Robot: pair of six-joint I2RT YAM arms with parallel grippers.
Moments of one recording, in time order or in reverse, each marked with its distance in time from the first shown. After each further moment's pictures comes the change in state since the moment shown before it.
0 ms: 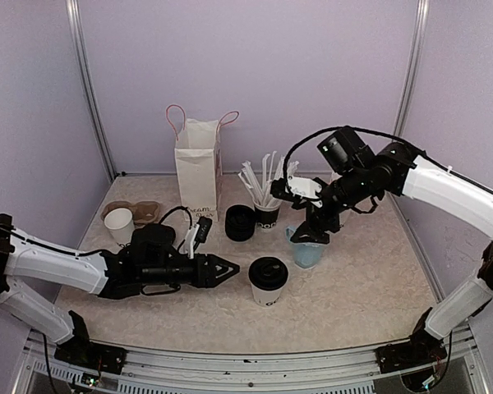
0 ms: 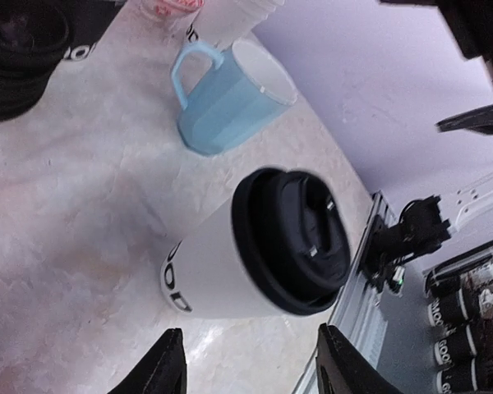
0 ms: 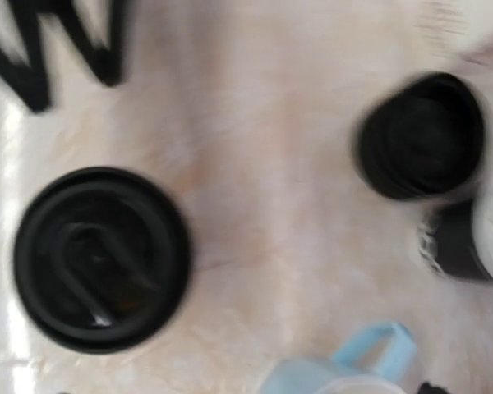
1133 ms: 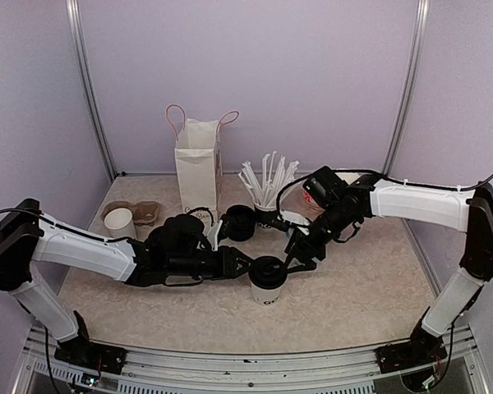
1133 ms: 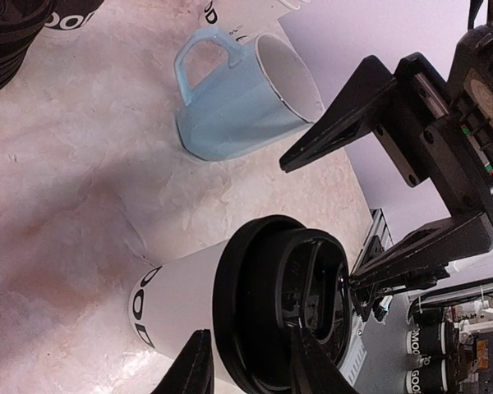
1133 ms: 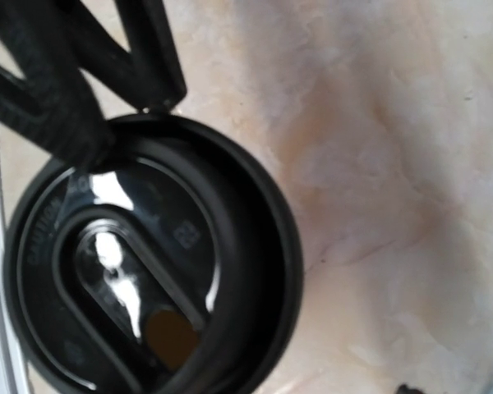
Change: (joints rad) left arm -0.010 0.181 0.240 -0.126 -0.002 -0.144; right arm -0.096 0.115 -0.261 0.198 -0.293 0.246
